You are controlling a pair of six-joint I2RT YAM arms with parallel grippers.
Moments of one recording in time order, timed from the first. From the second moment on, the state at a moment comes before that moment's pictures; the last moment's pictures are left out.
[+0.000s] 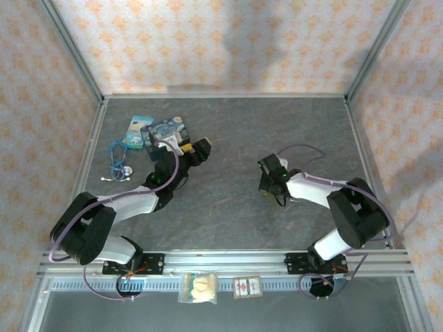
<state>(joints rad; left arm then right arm) -0.51 1.41 0.54 0.71 -0.14 -0.82 0.54 1.52 0.71 -0.31 0.21 0.69</state>
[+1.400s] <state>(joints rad) -0.68 1.67 0.55 1.00 -0.03 -1.19 0.54 1.44 0.62 -0.06 -0.03 0.89</state>
